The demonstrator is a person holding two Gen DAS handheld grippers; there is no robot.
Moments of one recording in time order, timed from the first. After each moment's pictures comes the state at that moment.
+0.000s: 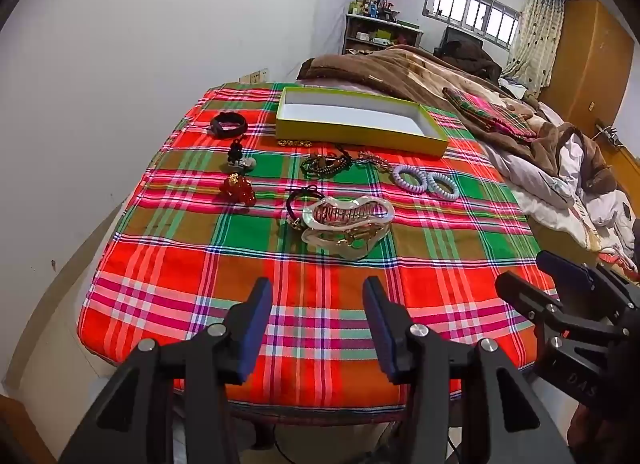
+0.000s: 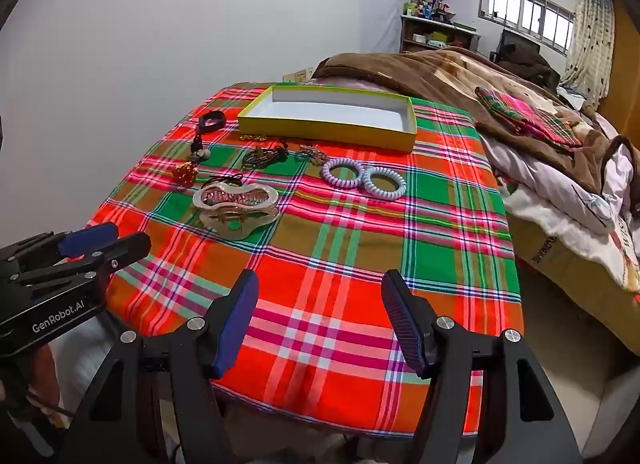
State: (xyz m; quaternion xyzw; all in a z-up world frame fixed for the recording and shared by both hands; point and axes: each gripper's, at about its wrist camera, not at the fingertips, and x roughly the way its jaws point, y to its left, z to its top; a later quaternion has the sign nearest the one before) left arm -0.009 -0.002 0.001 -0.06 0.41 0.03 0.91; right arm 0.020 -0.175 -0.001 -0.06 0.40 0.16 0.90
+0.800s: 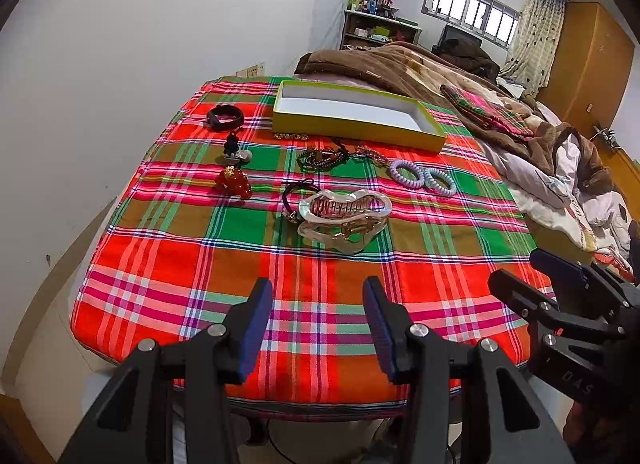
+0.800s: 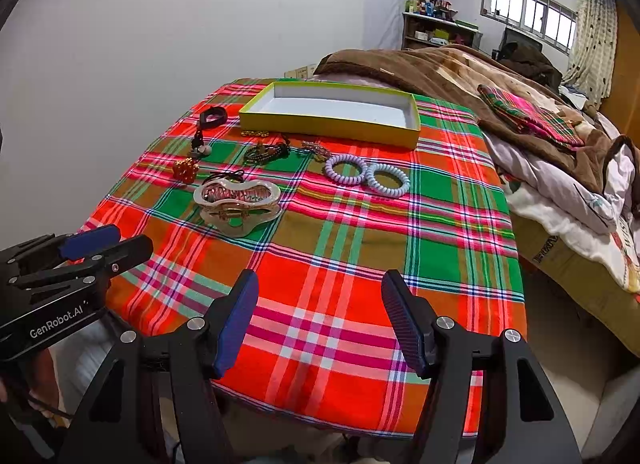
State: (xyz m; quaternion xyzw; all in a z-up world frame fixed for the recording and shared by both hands) left arm -0.004 -0.001 -0.006 -0.07 0.42 0.02 0.90; right arm 0.021 -0.172 -0.004 -0.06 0.41 0.16 0.90
